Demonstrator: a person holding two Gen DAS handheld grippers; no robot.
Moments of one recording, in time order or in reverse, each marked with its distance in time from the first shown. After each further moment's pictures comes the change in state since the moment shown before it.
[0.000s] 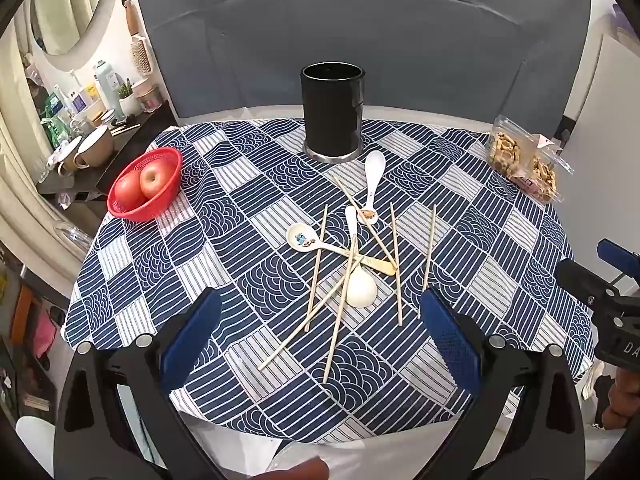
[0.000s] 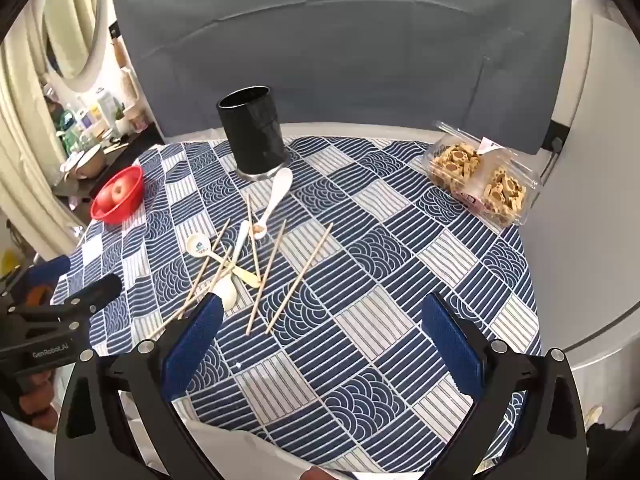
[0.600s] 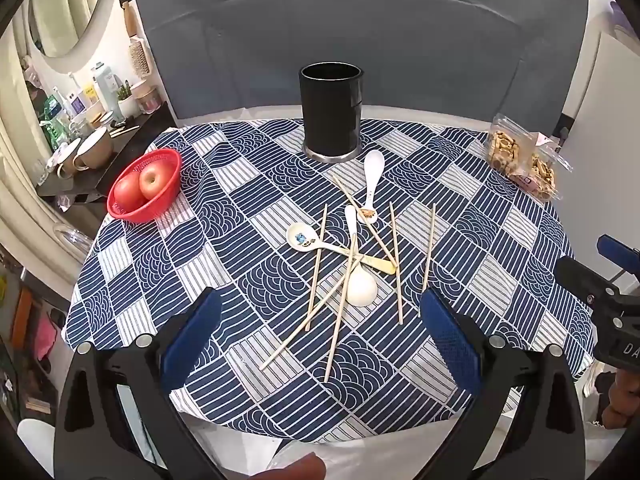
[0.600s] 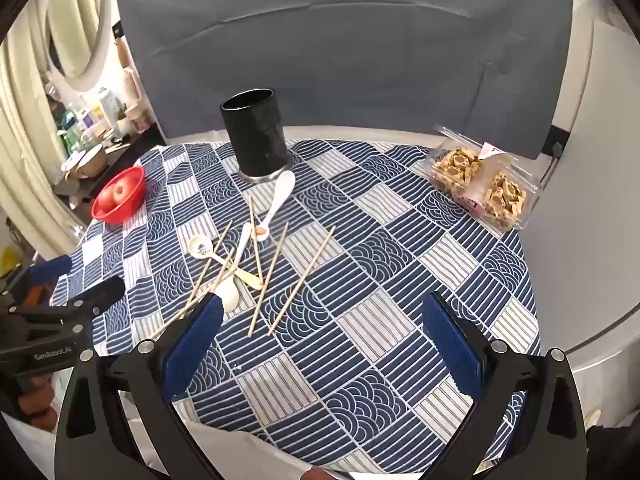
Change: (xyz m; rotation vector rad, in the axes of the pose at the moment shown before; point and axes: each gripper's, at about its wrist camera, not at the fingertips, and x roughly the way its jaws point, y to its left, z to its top) left arm 0.000 0.000 -0.001 0.003 0.011 -0.007; right arm -0.001 0.004 0.000 -0.014 -0.013 -0.012
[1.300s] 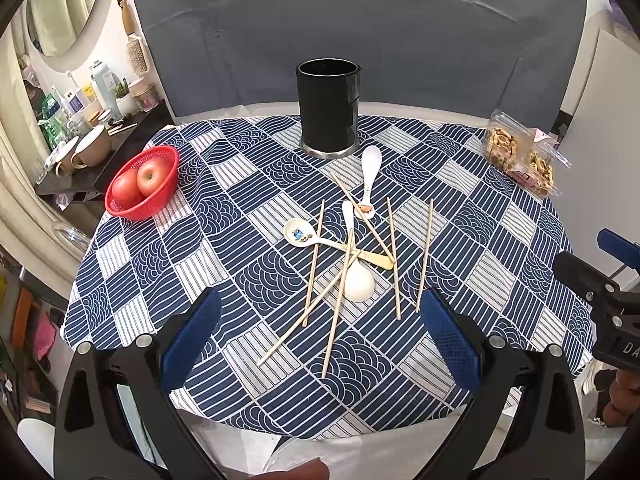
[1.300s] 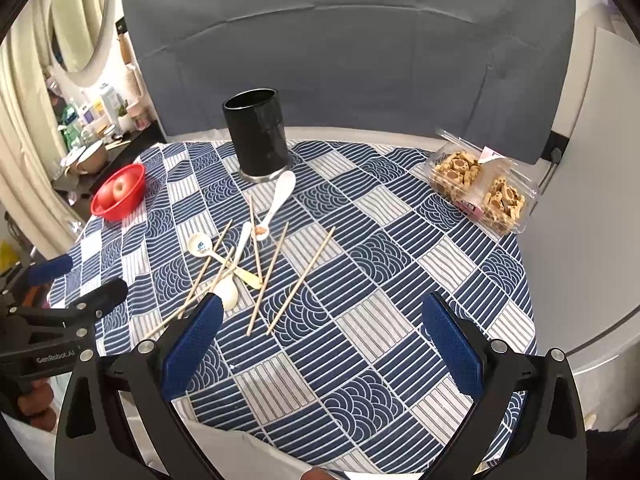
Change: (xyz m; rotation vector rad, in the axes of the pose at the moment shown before) left arm 0.000 -0.002 -0.003 0.004 0.010 -0.012; right arm -0.001 0.004 0.000 -0.020 -0.001 -0.010
